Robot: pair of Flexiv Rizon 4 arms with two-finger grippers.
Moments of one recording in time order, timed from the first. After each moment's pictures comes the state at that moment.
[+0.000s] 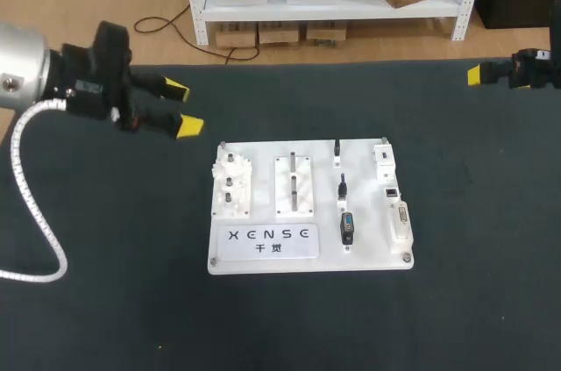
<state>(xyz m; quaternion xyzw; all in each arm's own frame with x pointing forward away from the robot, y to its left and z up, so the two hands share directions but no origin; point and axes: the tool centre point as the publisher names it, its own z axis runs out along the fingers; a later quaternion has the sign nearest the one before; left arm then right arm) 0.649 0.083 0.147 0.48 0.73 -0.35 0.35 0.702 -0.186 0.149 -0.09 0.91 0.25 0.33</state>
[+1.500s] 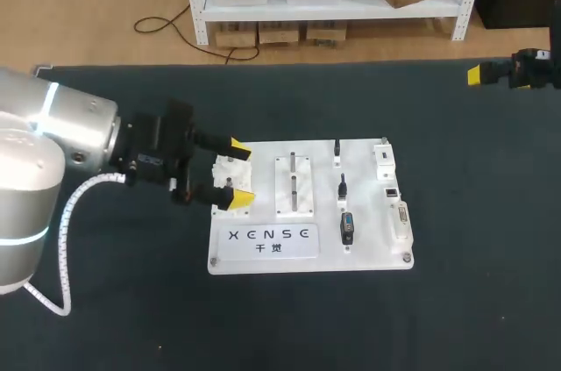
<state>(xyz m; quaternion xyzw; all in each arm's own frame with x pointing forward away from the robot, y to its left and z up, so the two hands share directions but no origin) 0.592 0.007 0.076 0.55 0.65 -0.39 0.35 0.702 -0.186 0.149 -0.09 0.91 0.25 0.33</state>
